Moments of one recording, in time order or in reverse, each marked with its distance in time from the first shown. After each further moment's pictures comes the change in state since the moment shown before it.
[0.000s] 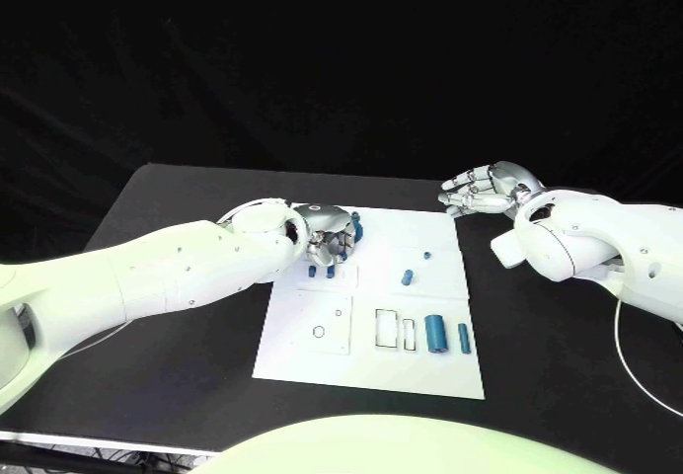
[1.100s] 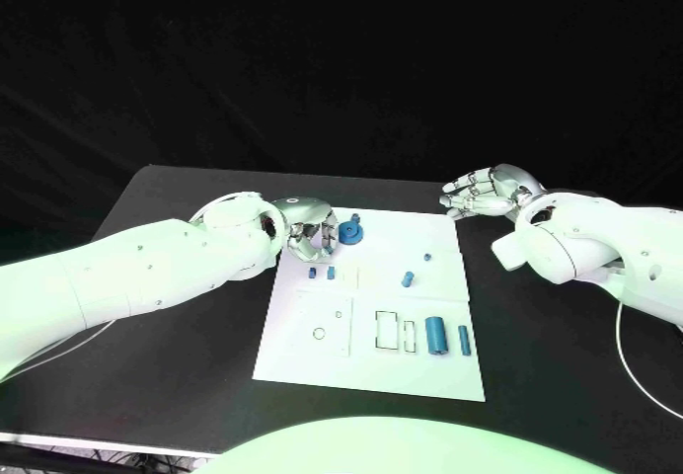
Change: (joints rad) left arm -0.004 -0.111 0.055 0.092 0.043 0.013 -0.018; left_hand -0.042 -0.021 0.003 0.003 0.000 0.004 -0.004 -0.021 0.007 0.007 0.004 -0.035 -0.005 0.004 0.004 0.004 -0.005 0.000 0.007 0.000 0.000 -0.003; right arm -0.002 -0.004 0.000 -0.002 0.000 0.002 0.001; right_hand 0.000 0.000 0.000 0.000 0.000 0.000 0.000 0.000 0.000 0.000 0.000 0.000 0.000 0.000 0.000 0.000 0.000 0.000 0.000 0.000 0.000 0.000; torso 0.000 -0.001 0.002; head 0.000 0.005
